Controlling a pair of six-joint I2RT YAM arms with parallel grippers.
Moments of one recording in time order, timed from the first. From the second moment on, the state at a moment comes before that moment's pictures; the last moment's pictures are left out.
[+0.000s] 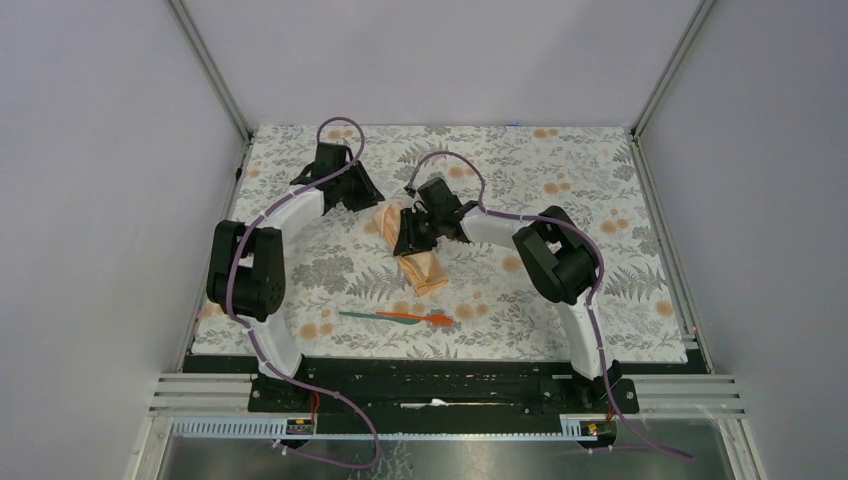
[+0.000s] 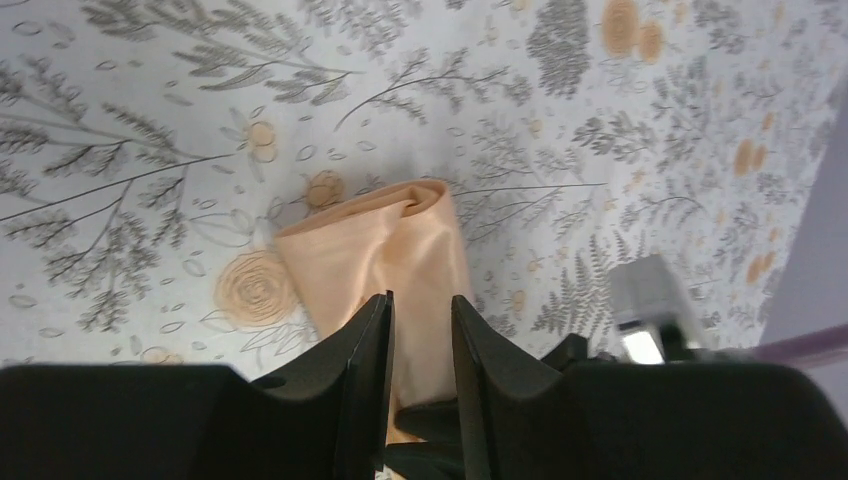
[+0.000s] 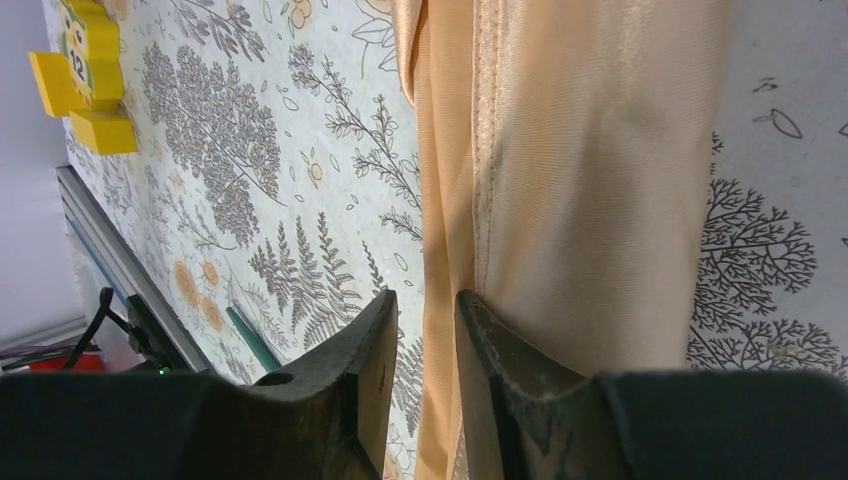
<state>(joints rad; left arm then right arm) -0.21 1.80 1.27 -0.23 0.25 -0.67 0.70 2.18 1.46 -0.12 -0.44 0.57</state>
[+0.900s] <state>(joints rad) -0.18 1.89 1.25 -0.31 0.18 -0.68 0.62 2.41 1.82 -0.18 -0.43 0.69</state>
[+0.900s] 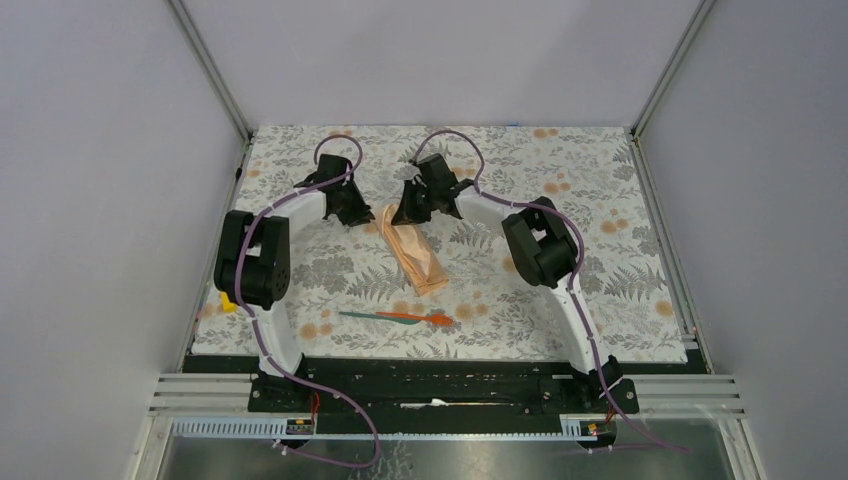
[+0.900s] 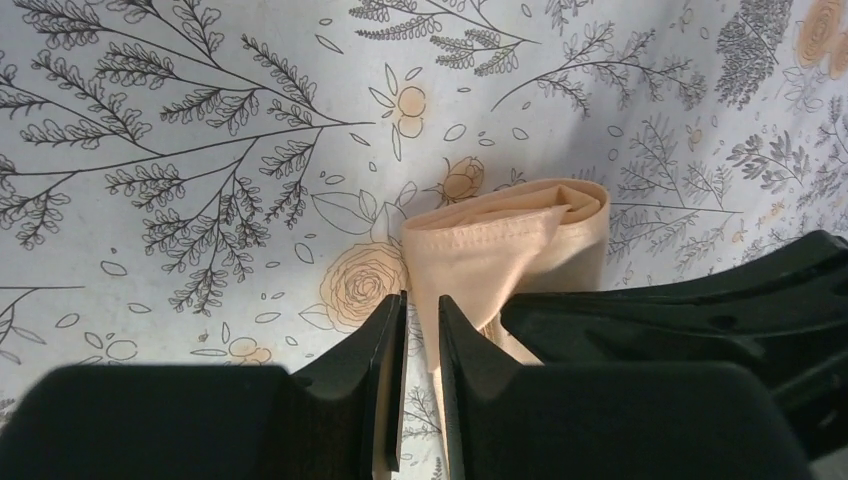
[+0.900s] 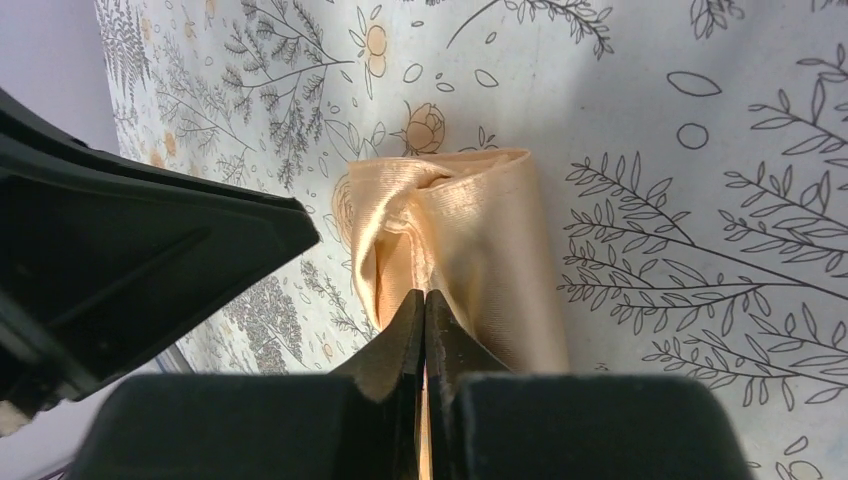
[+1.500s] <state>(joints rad) -0.18 1.97 1.24 -0.24 0.17 -0.72 0.63 2.49 1.93 -0.17 -0.43 0.69</state>
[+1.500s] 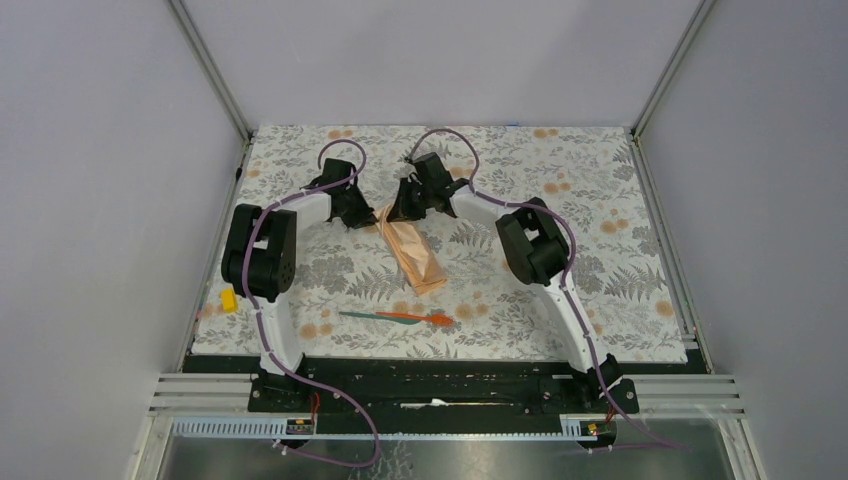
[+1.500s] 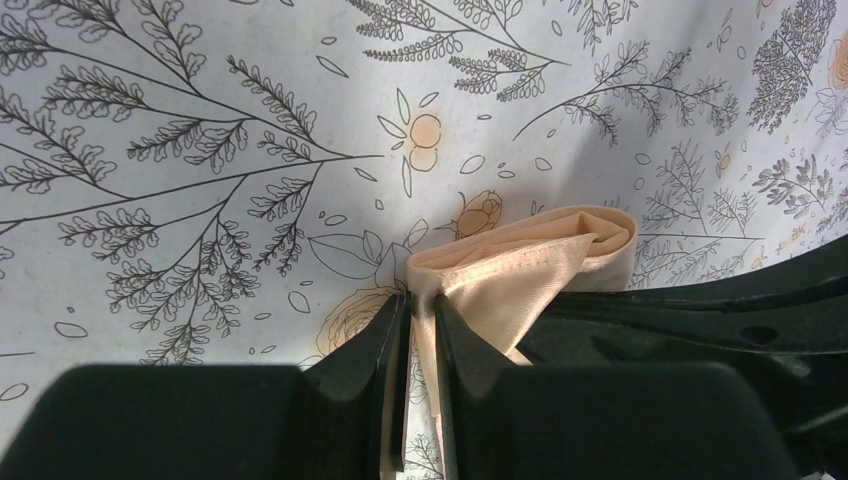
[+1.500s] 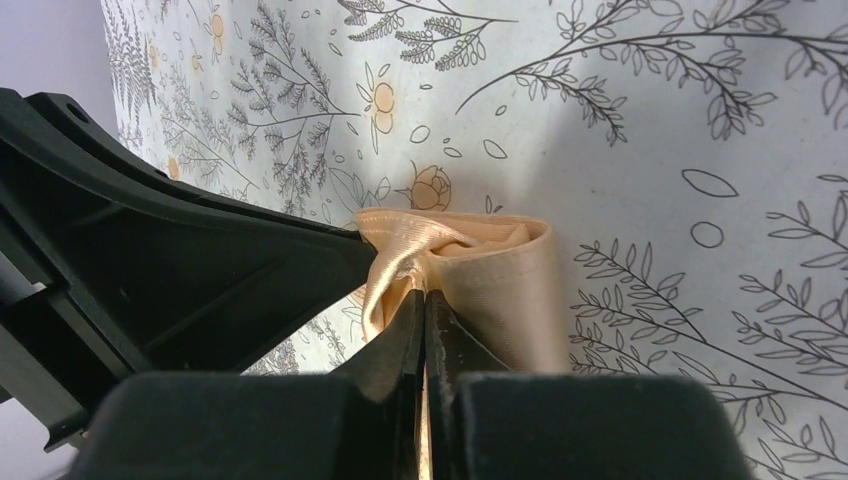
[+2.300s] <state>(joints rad) -0.20 1.95 1.27 -0.24 0.19 -0.71 0.61 2.51 1.76 0.20 -0.53 0.97</state>
